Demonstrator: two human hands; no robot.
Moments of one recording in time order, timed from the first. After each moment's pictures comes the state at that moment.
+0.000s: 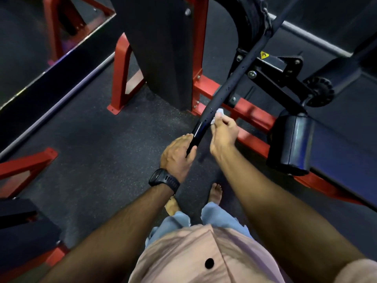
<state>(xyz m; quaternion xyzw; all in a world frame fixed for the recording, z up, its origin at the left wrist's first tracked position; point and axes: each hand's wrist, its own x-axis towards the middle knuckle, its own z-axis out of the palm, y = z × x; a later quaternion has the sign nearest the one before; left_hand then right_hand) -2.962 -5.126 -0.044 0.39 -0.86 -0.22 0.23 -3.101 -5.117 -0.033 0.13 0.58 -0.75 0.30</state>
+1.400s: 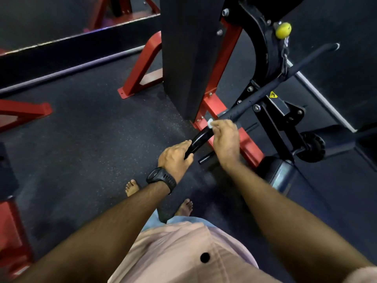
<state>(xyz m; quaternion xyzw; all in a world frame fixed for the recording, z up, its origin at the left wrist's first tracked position) -3.023 -5.083 -0.040 0.54 -0.77 -0.27 0.20 -3.185 -5.091 -0.022 -0.59 0.75 -0.27 0.10</state>
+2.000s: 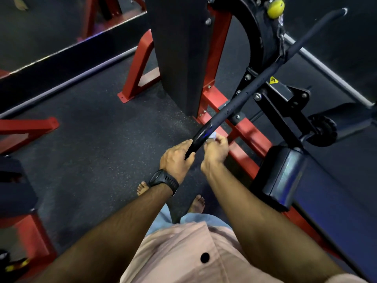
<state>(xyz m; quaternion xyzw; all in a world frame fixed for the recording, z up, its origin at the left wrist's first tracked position) -3.030 -5.088 -0.044 0.53 -0.78 -0.28 0.18 -3.137 -5.095 -0.054 0.10 0.69 -0.62 0.36</state>
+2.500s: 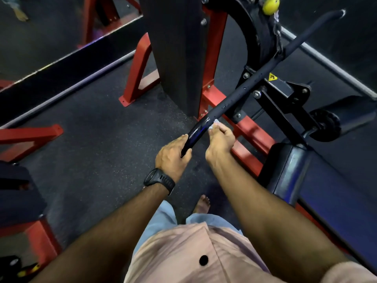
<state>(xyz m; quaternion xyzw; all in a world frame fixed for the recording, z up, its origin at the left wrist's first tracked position) -3.023 -5.102 -0.032 0.53 -0.79 -0.26 0.18 -3.152 -5.112 -0.039 0.09 0.61 -0.70 0.36</state>
